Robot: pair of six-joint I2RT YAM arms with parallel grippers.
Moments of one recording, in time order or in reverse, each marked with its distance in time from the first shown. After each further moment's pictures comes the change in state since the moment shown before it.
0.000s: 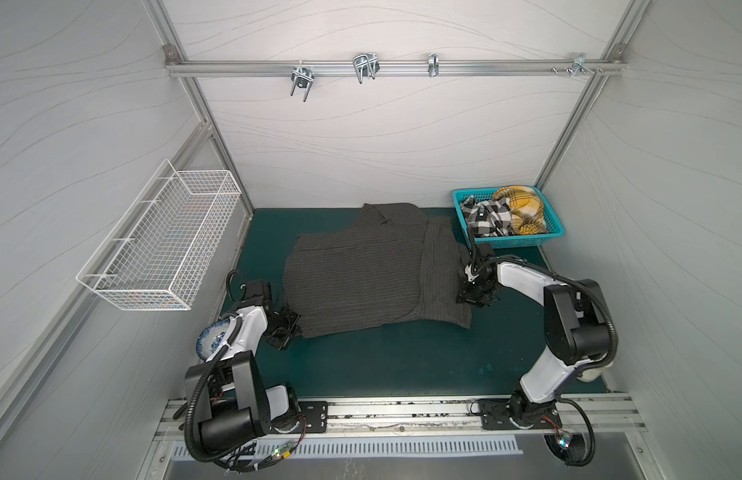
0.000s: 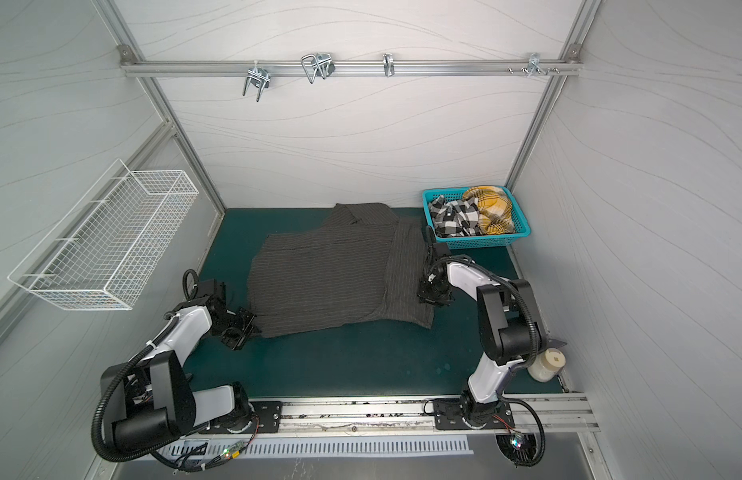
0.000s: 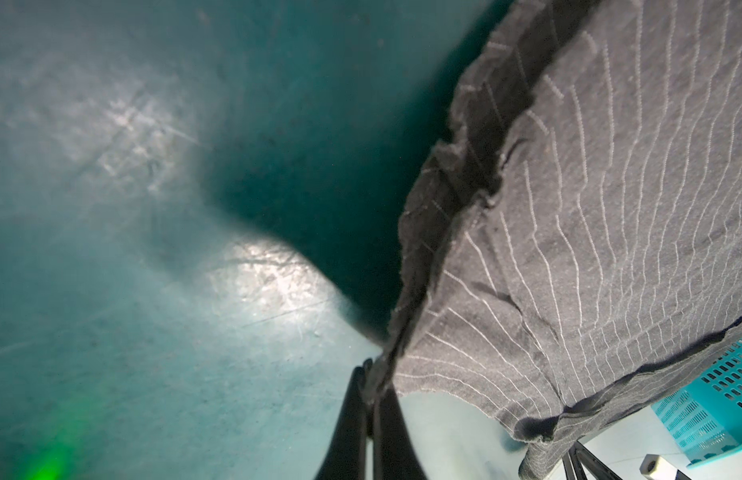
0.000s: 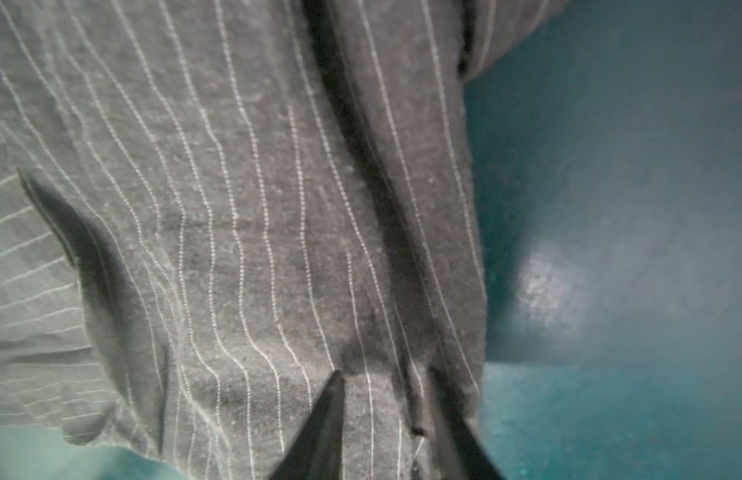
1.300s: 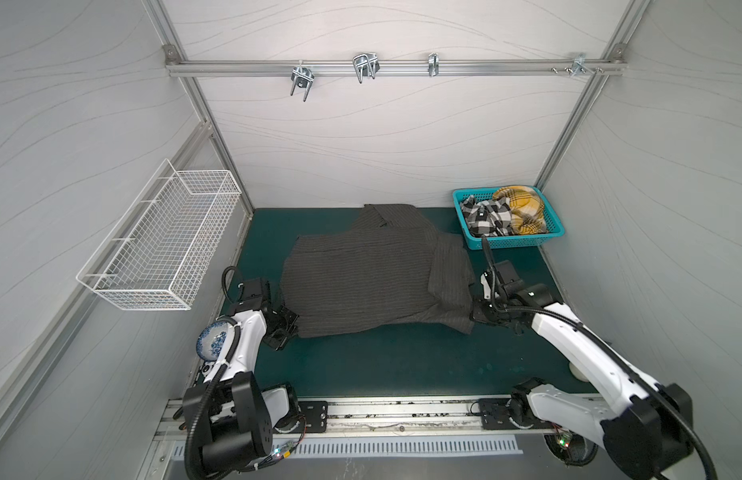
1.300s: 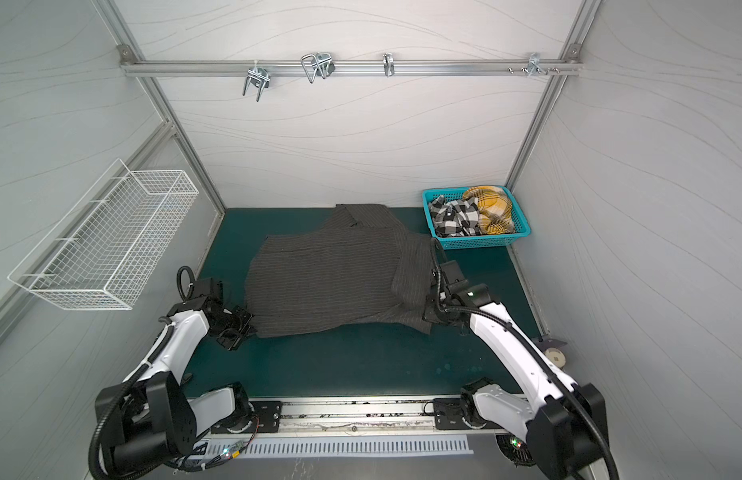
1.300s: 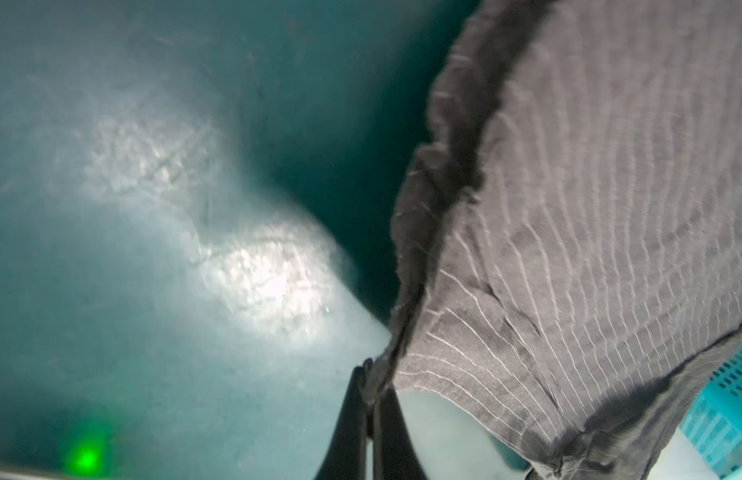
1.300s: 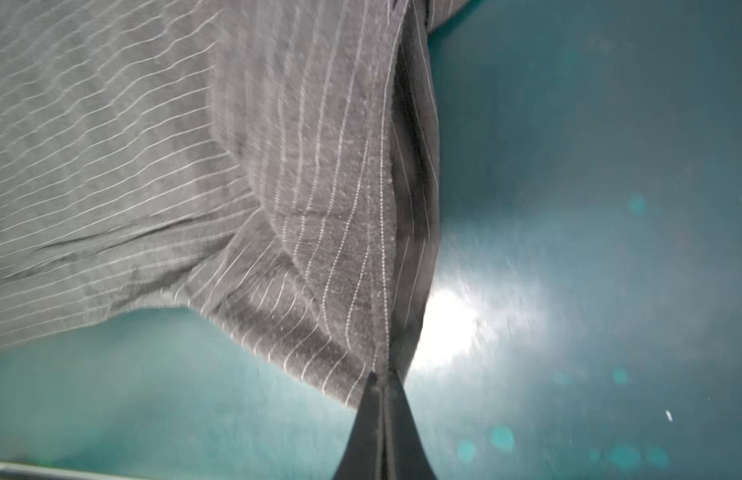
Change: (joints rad) left arm -0.024 -0.132 0.022 -0.084 -0.053 -0.007; right arm 0.171 -0.663 -0.178 -0.245 0.163 0.158
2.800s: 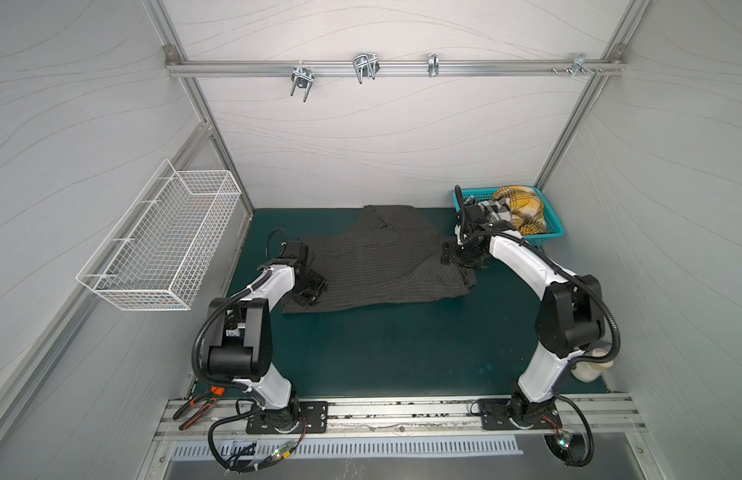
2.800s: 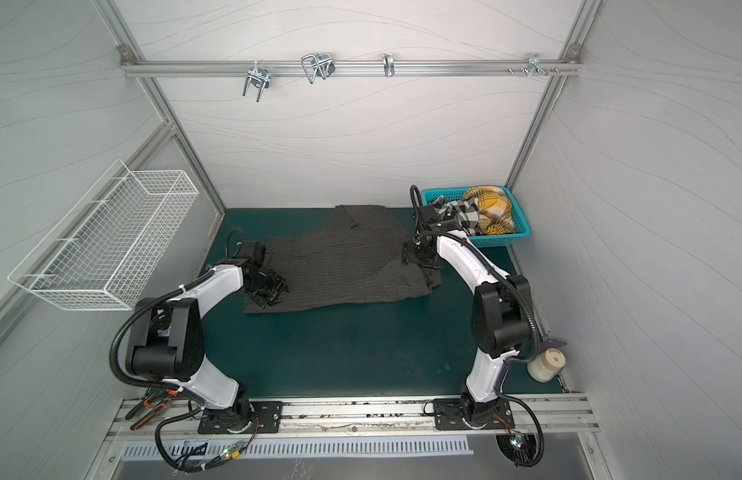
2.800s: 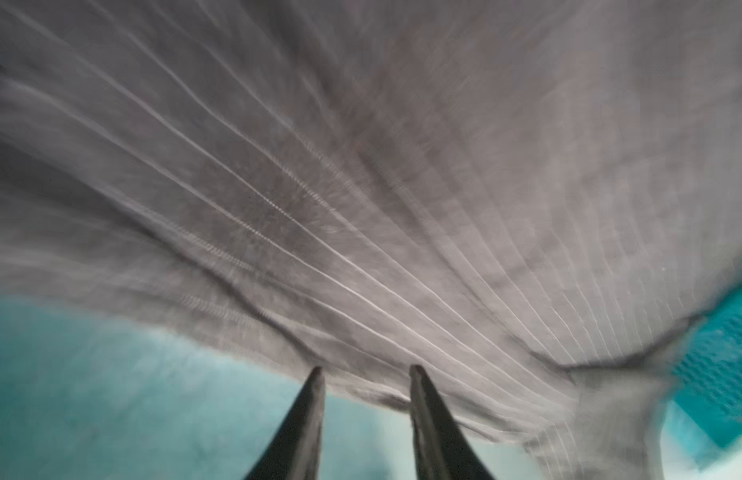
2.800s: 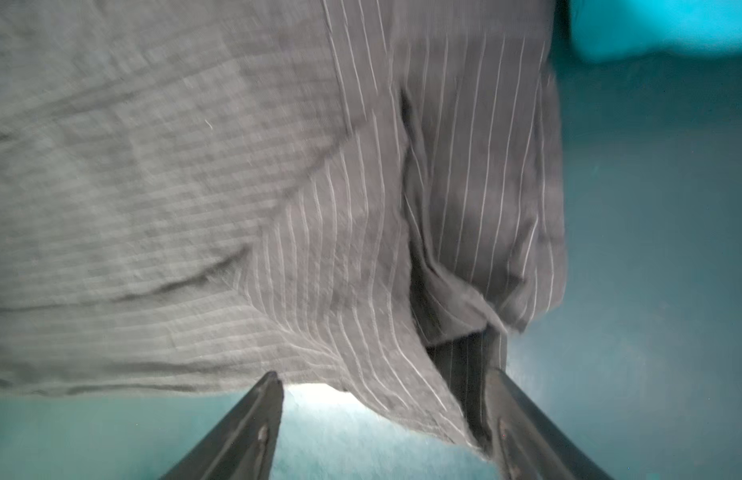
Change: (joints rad) left arm -0.301 0.557 0.334 0.227 -0.021 -0.217; right arm -0.094 0.753 0.600 0.080 -0.051 -0.197
